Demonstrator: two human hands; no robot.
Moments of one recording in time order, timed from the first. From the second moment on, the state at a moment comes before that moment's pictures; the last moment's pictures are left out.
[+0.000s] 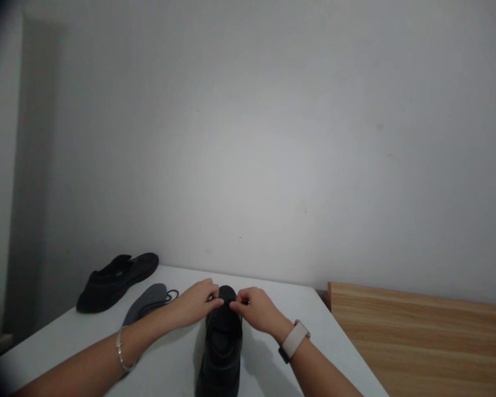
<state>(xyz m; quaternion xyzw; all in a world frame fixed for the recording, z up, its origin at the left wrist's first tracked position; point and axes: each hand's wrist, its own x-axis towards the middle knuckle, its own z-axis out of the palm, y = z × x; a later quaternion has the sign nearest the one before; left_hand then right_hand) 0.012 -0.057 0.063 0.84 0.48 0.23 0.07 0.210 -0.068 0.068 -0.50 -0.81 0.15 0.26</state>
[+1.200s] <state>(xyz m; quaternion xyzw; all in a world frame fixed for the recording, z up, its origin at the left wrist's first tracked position) 0.042 -0.089 0.094 0.78 0.25 0.49 0.29 0.165 -0.105 0.142 -0.22 -0.66 0.32 0.65</state>
